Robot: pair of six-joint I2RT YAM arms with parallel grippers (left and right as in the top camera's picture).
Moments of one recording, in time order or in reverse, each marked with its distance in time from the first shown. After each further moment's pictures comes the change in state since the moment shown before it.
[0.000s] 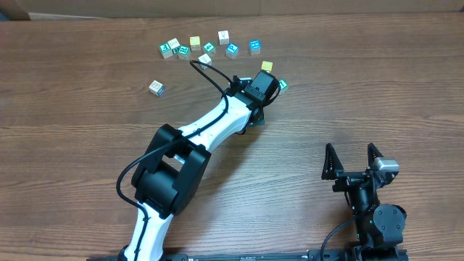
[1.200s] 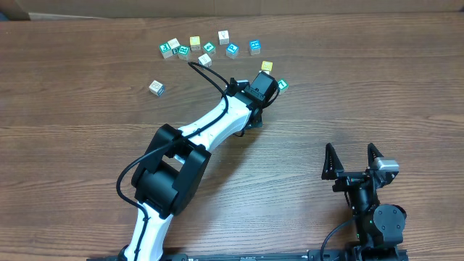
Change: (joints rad) left arm 0.000 0.000 0.000 -0.053 -0.018 -0.034; right arm 0.000 0.000 0.000 0.000 0.000 -0.001
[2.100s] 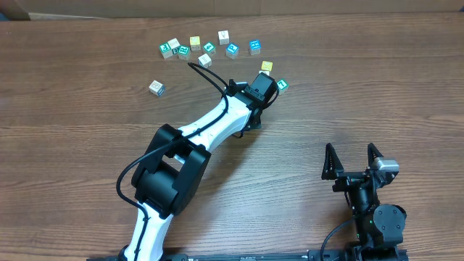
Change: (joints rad) left arm 0.000 0.000 0.000 -0.033 0.000 -0.004; right arm 0.000 0.000 0.000 0.000 0.000 0.000
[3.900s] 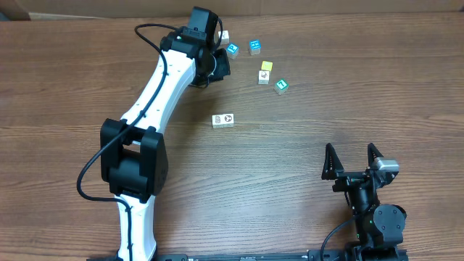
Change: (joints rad) left arm 0.315 0.002 0.360 -0.143 0.428 0.238; right arm 0.000 0.000 0.000 0.000 0.000 0.000
